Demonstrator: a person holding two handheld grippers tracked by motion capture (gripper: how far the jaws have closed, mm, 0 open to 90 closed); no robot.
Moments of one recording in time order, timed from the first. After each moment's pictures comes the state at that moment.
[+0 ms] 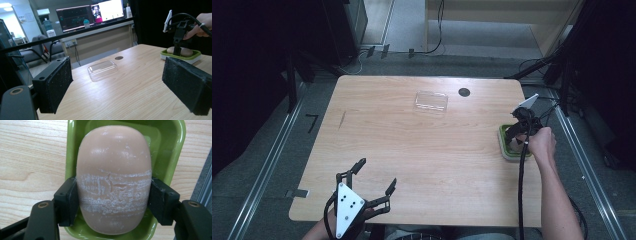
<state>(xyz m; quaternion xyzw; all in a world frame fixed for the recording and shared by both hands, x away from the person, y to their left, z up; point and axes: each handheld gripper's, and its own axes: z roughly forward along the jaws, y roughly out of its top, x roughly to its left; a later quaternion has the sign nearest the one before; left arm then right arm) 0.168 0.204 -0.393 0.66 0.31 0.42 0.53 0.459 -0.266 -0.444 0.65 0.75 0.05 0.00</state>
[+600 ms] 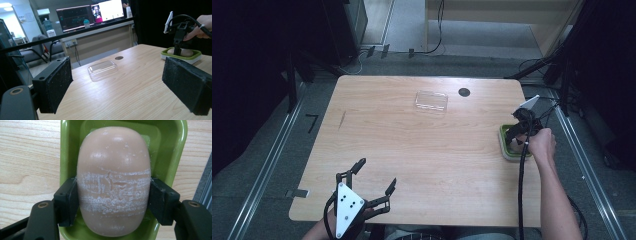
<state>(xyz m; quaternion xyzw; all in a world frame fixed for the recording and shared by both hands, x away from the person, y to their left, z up) 0.168 0.204 -0.393 0.66 0.31 0.42 0.53 0.460 -0.270 -0.450 0.66 0.75 0.05 0.00</state>
